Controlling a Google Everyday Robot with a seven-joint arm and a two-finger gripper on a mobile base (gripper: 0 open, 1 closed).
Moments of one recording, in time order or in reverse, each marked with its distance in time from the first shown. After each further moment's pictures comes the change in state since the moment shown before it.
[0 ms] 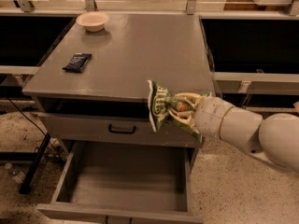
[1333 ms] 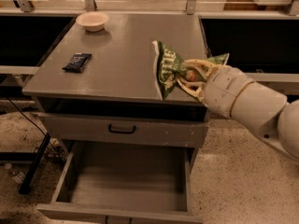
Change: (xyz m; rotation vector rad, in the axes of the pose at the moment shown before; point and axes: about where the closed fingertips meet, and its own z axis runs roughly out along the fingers) arm -0.067 -0.077 -0.031 0.218 -0.040 -0.214
